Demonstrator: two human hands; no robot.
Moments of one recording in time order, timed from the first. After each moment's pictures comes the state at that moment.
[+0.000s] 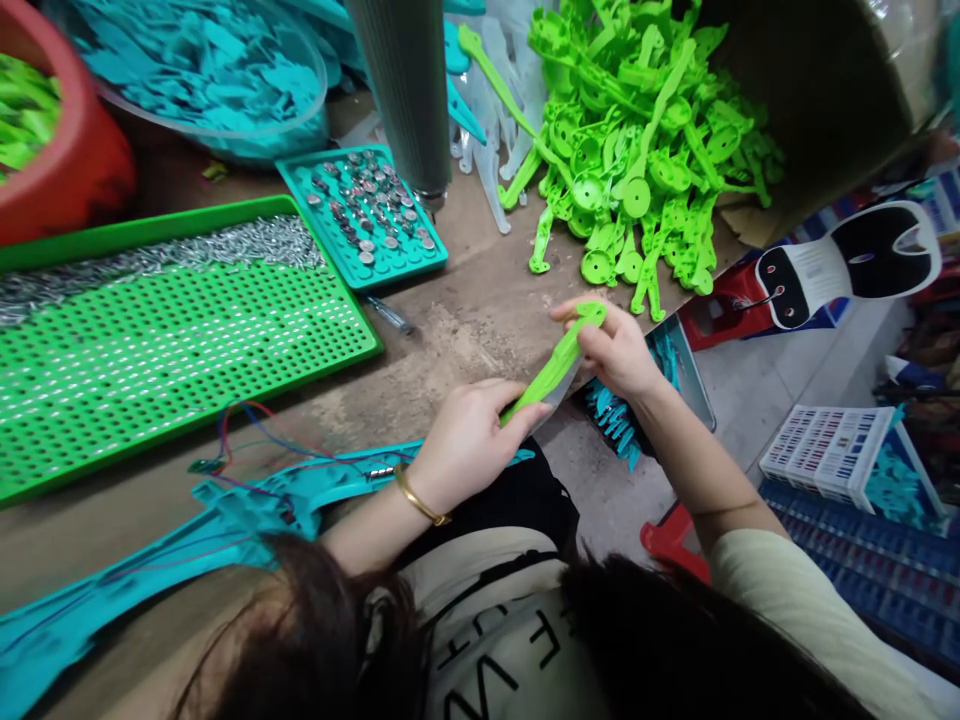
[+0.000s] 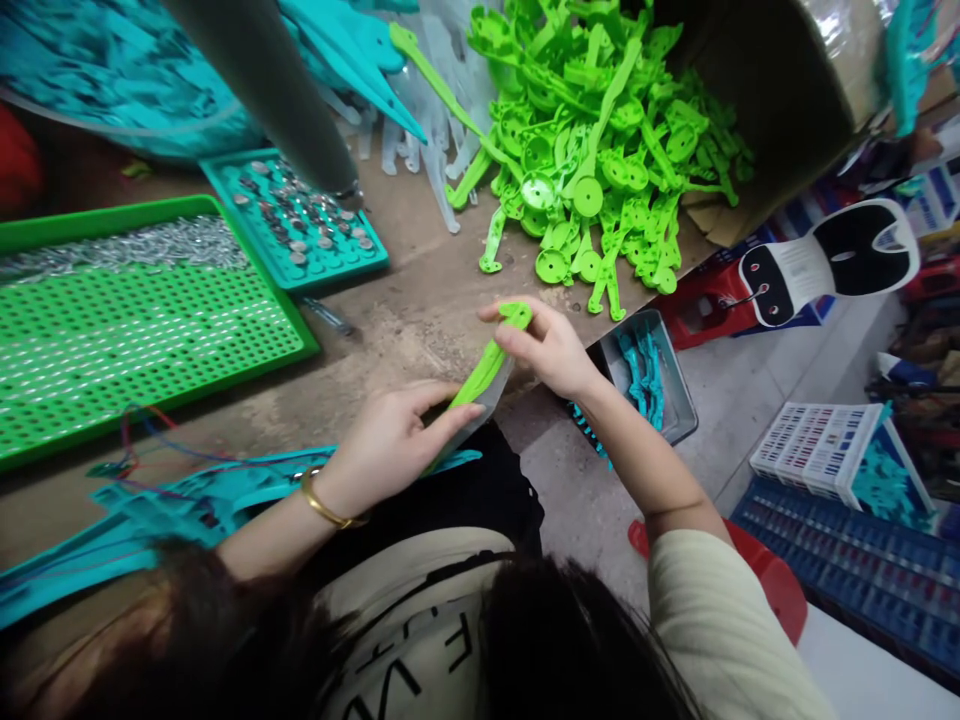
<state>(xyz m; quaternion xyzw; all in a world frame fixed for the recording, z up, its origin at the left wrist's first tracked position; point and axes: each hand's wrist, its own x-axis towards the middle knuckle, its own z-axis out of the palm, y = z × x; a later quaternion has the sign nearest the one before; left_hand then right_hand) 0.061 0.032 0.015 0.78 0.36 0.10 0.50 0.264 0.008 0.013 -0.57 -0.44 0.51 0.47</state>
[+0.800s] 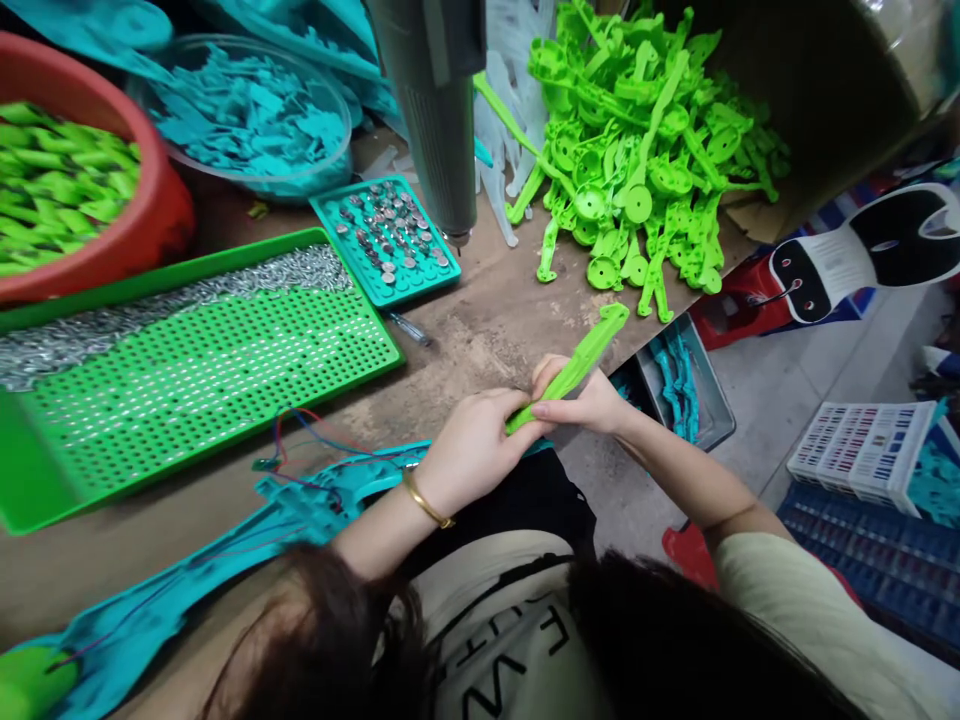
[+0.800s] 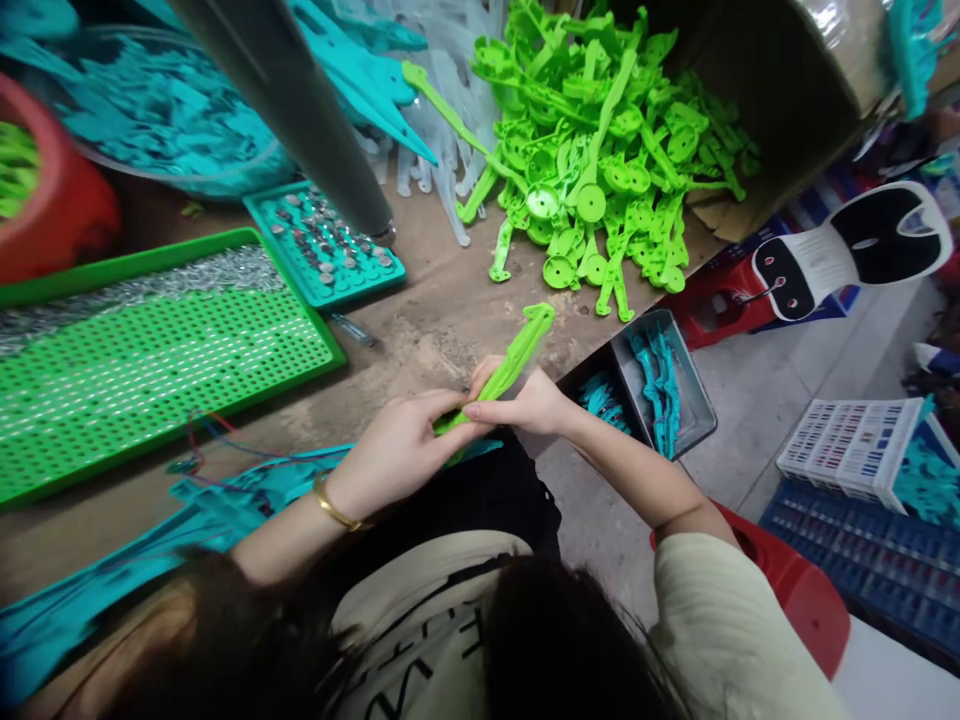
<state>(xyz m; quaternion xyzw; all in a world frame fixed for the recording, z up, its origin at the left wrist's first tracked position) 0.048 0.037 0.019 0.82 0.34 0.03 0.46 0.233 -0.010 -0.015 -0.48 -0.52 0.54 0.45</state>
